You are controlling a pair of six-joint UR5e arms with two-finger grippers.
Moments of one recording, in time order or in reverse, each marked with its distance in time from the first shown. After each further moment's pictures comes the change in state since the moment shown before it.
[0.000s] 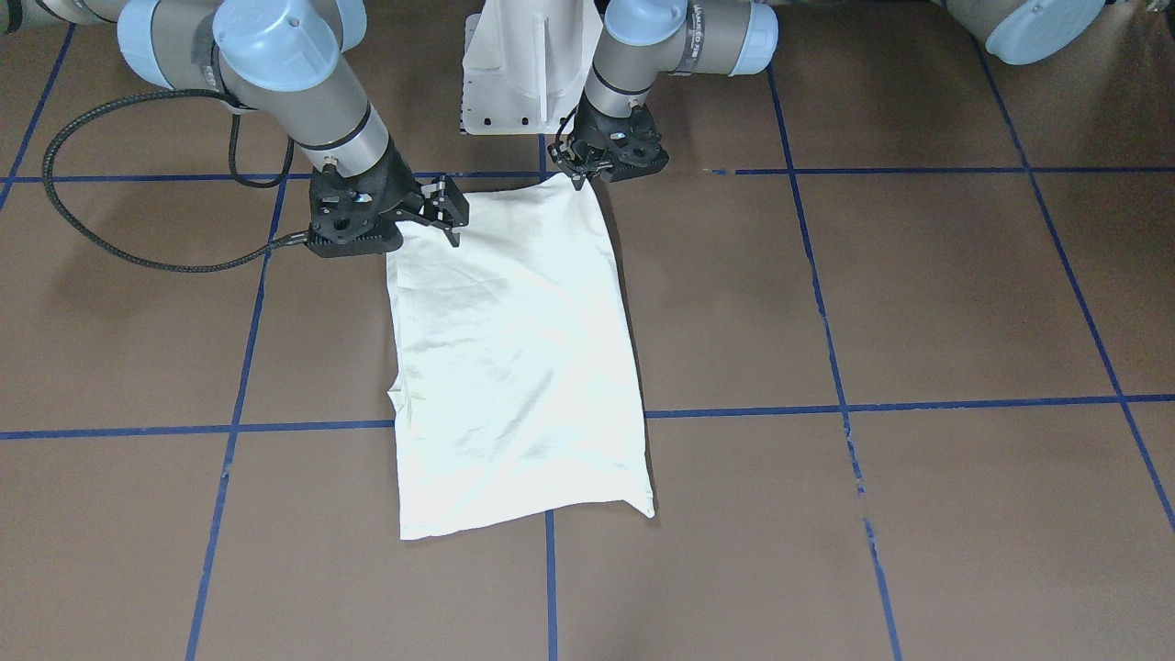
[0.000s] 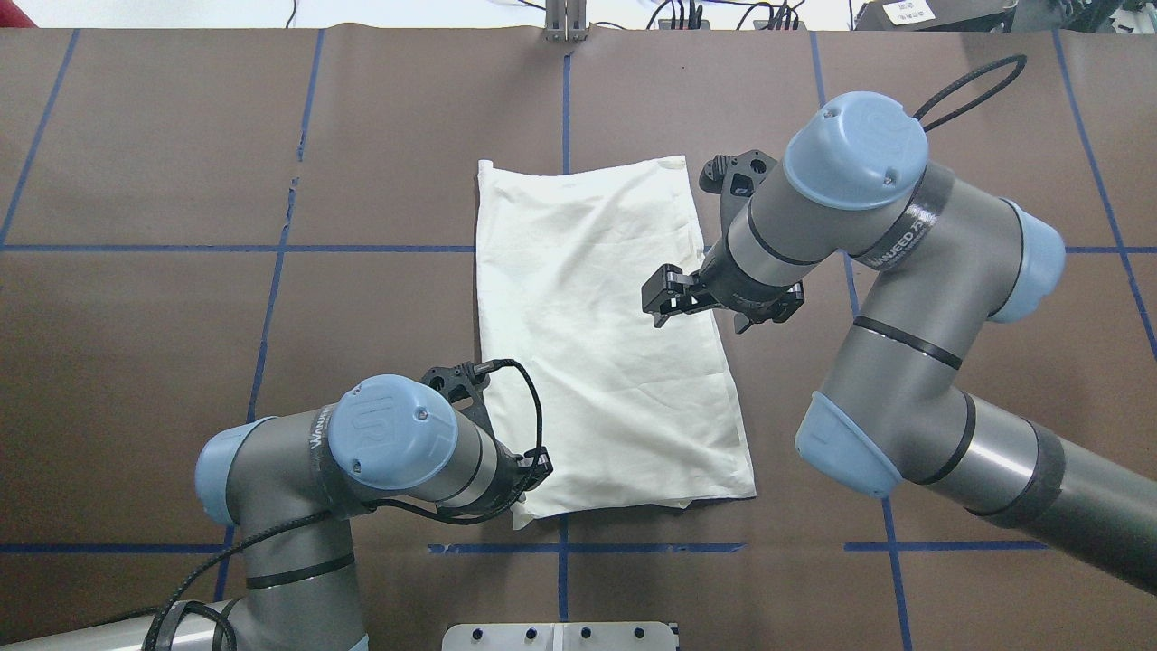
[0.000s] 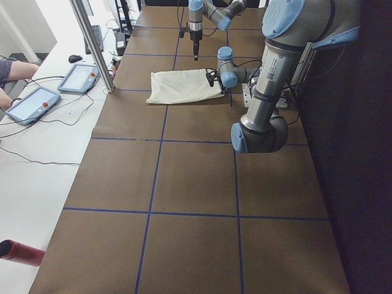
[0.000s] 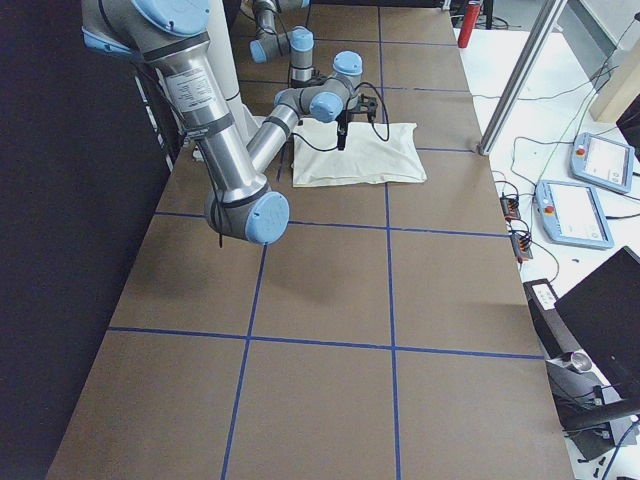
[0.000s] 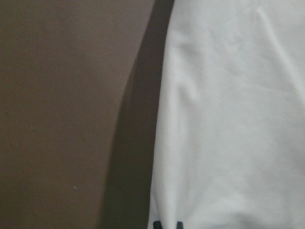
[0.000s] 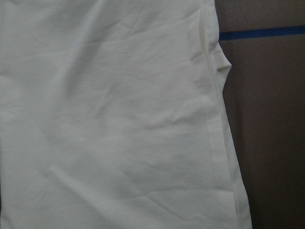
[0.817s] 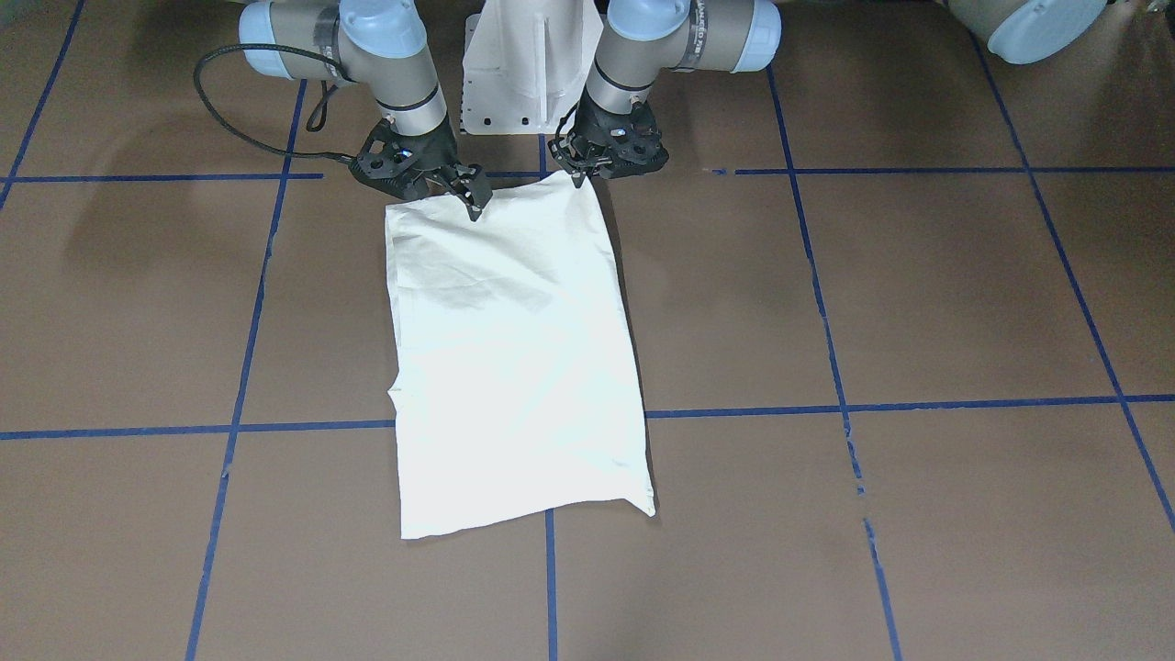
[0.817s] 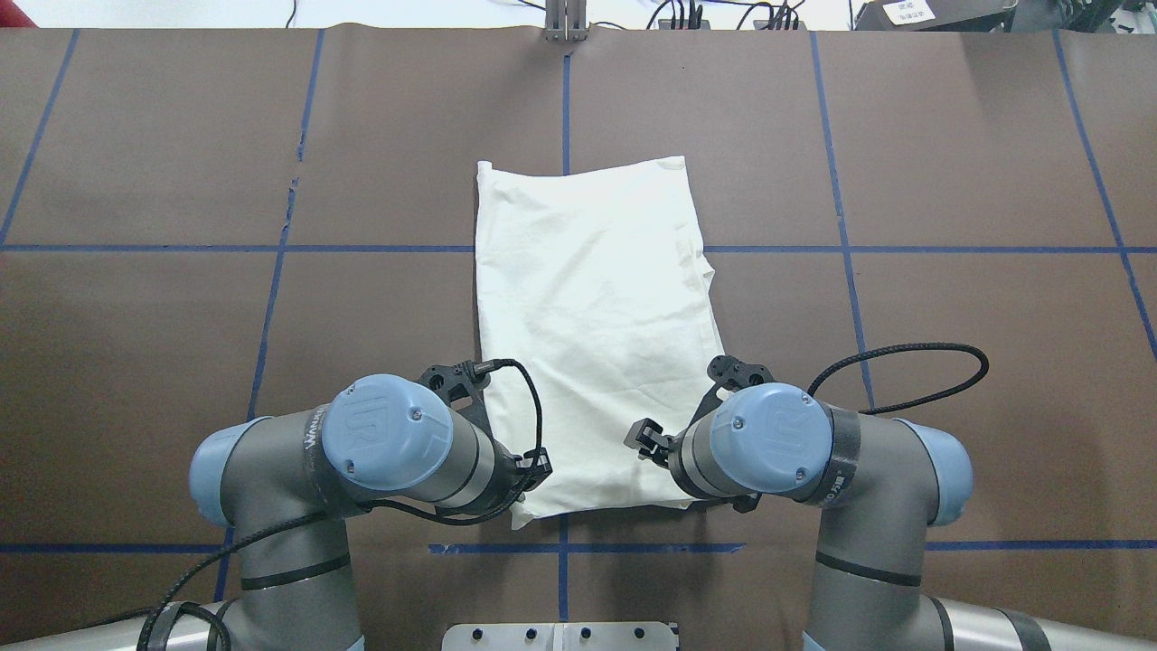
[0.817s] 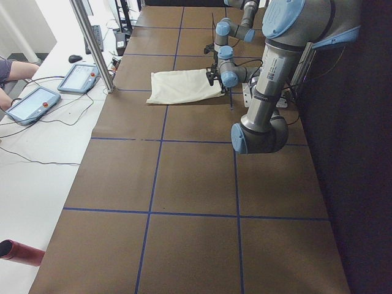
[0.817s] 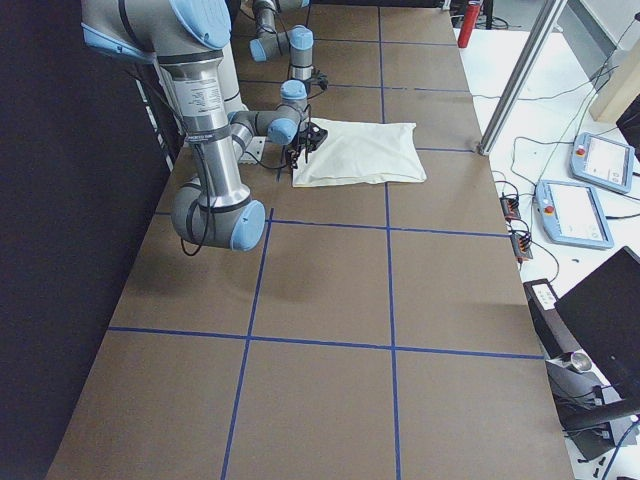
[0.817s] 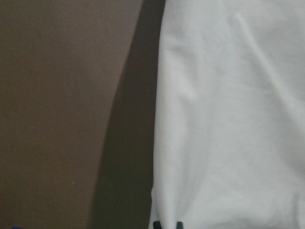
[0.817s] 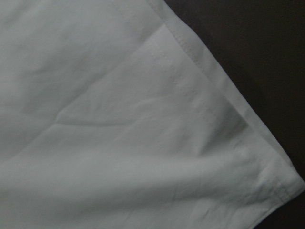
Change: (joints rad) left arm 0.000 0.002 -0.001 -0.002 0.002 0.025; right arm -0.335 -0.141 0.015 0.121 -0.334 0.643
